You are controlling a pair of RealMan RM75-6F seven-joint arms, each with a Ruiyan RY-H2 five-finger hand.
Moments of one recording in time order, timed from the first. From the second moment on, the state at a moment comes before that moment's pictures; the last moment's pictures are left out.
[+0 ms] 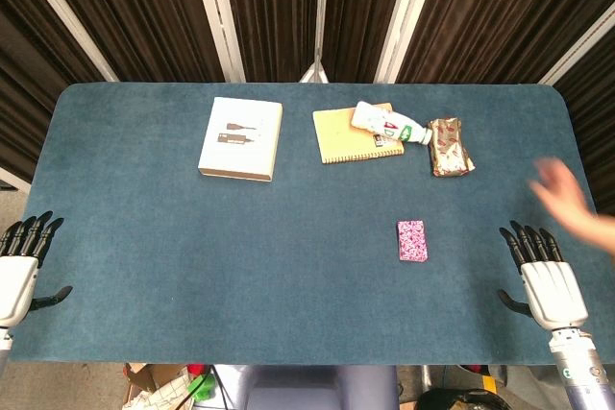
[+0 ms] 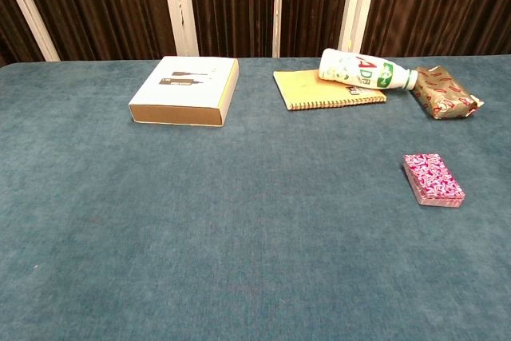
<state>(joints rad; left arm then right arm) -0.09 -1.12 -0.03 -1.63 1.48 1.46 0.14 0.14 -1.12 0.04 -1.64 -1.48 1.37 -0.15</state>
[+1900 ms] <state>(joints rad) -0.10 -1.11 -0.03 -1.63 1.48 1.44 0.09 0.60 -1.37 0.15 -1.71 -0.80 0.95 -0.60</state>
